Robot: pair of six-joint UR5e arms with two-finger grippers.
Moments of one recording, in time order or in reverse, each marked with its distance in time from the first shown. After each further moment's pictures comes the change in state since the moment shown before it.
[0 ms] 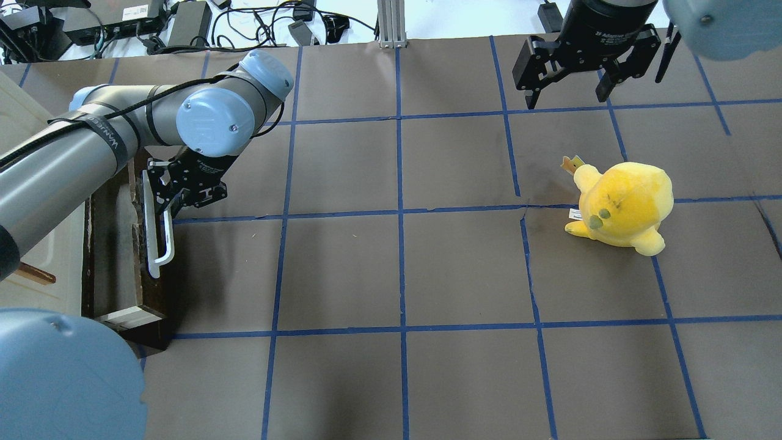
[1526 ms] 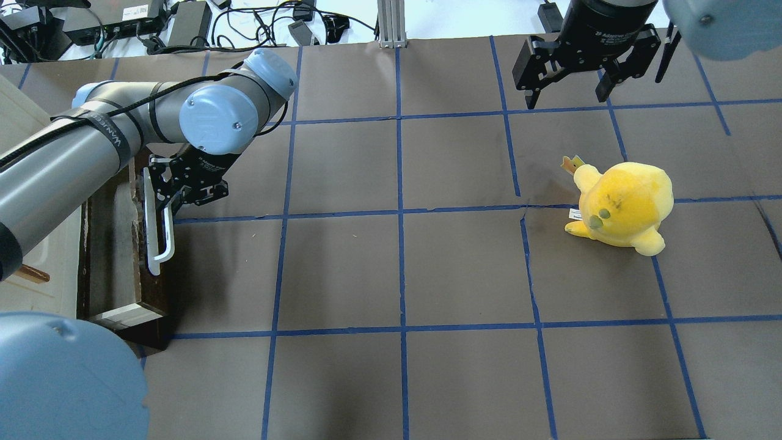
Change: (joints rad) left arm -0.011 0.000 0.011 -0.017 0.014 0.002; right arm 0.000 0.000 0.000 0.000 0.000 0.000
